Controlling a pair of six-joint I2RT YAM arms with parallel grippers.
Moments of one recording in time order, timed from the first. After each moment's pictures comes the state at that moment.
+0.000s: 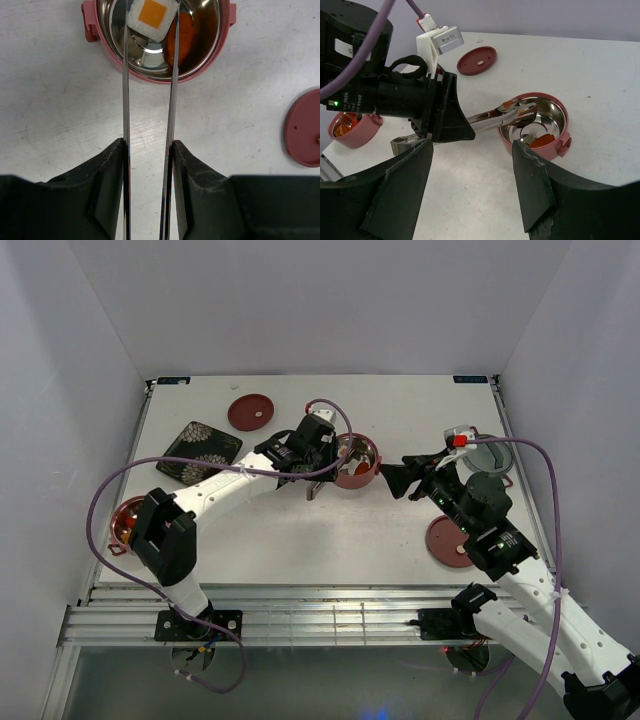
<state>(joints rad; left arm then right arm) -0.76 1.69 1.37 -0.49 -0.13 -0.51 0.58 0.68 0.67 0.01 -0.05 0.32</state>
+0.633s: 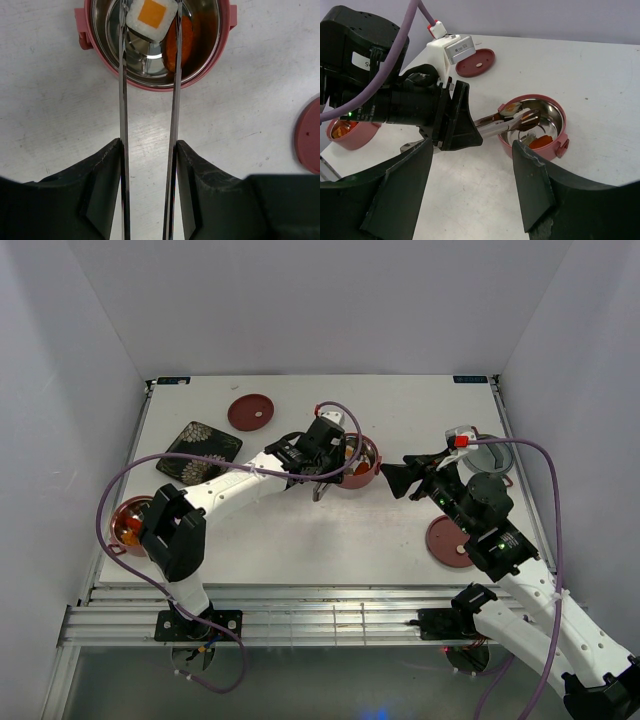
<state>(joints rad) -0.80 1.74 1.40 -0.48 -0.19 -0.49 0.58 0.67 0.67 0.01 -0.04 0.31</state>
